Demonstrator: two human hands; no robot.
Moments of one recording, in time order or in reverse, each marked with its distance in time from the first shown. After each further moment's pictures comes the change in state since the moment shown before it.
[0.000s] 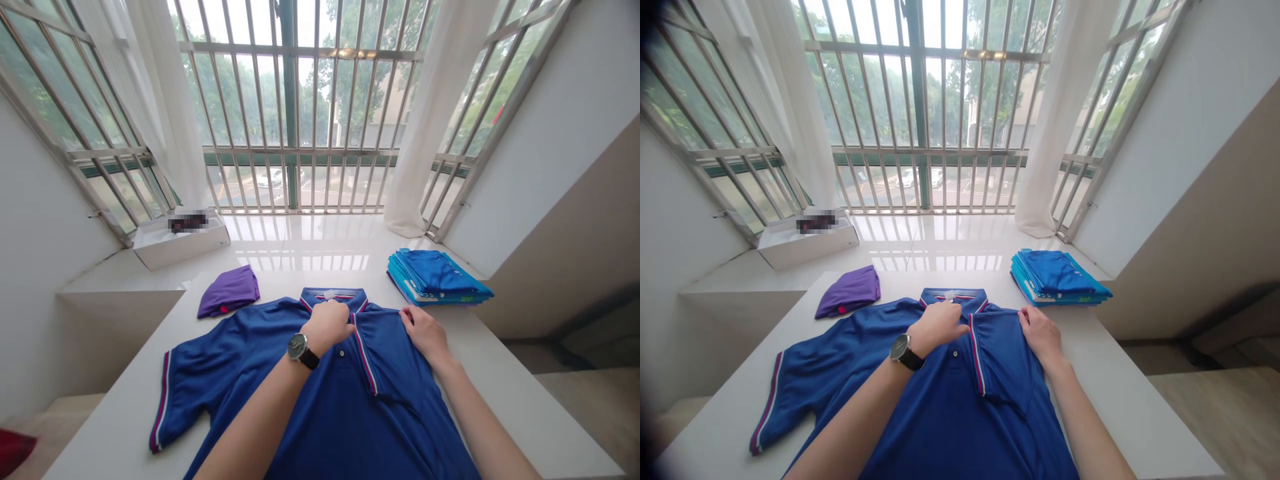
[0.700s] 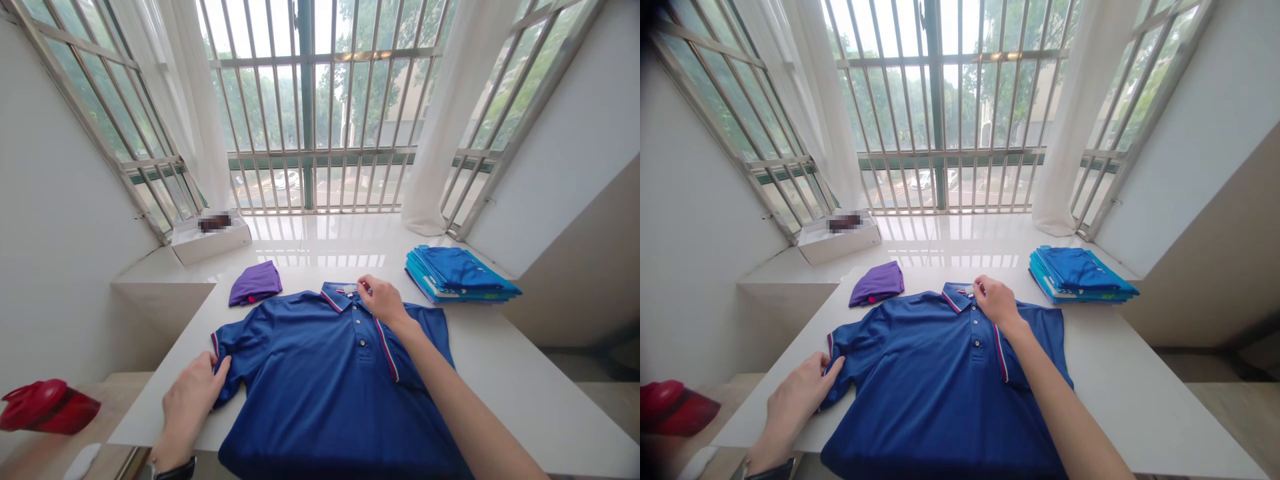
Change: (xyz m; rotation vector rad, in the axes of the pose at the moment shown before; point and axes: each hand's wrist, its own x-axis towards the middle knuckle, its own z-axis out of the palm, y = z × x) left_hand -0.238 -0.182 0.037 -0.027 0.193 -0.988; right_hand 0.002 -0.168 -0.028 0.226 0.027 -0.368
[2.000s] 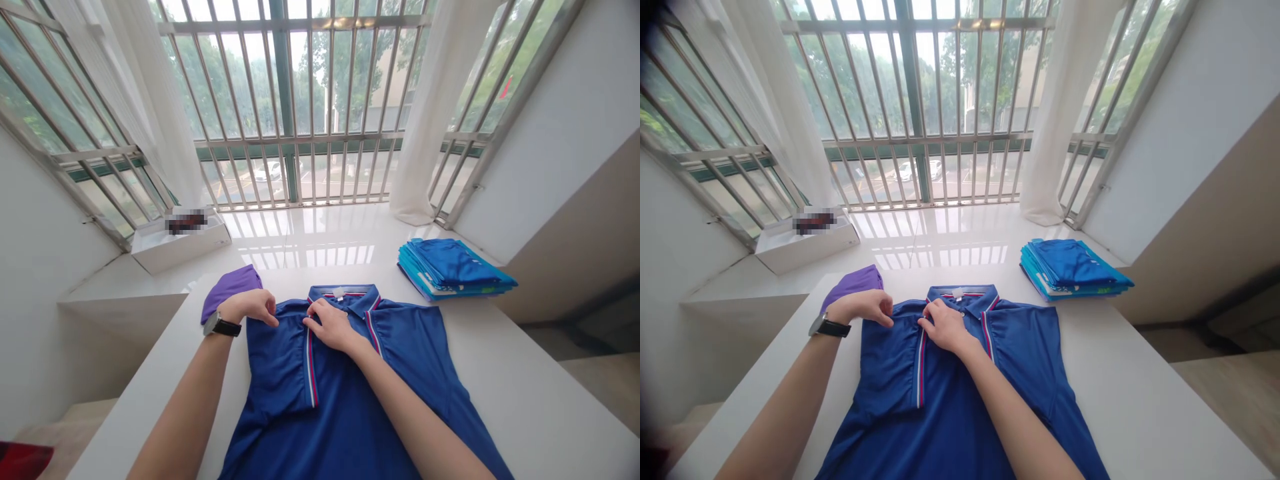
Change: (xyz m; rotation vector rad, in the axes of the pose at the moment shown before) left_hand 0.148 0.180 -0.039 0.135 -0.615 0.789; right_hand -0.006 -0.046 0.082 0.240 -0.372 -0.038
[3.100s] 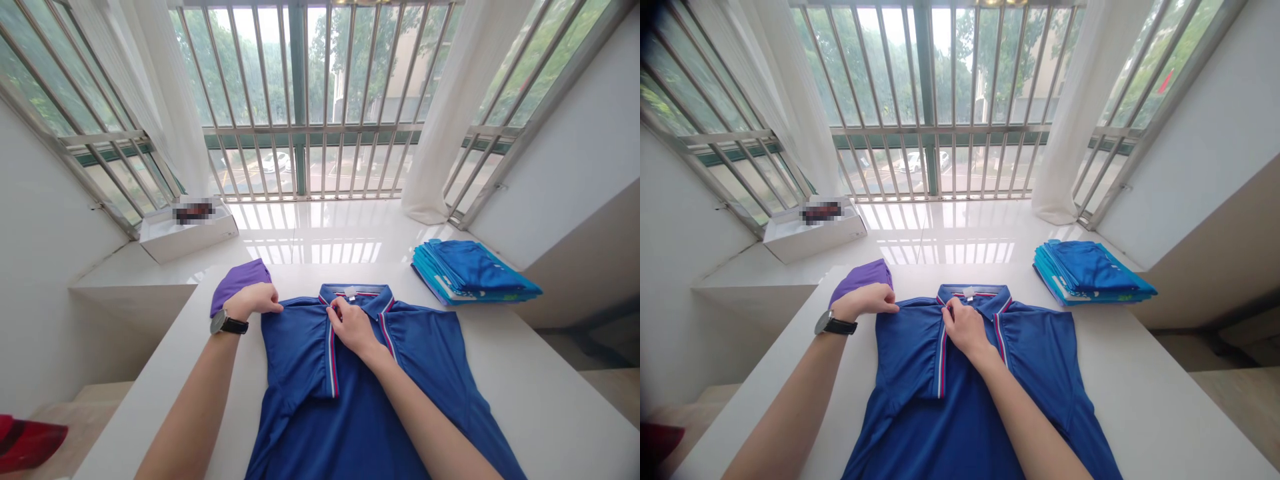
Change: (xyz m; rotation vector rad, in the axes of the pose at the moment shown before) left_hand -0.007 -0.007 -0.003 0.056 0.126 -0.086; right_hand -0.004 0.006 0.002 -0.067 0.178 0.152
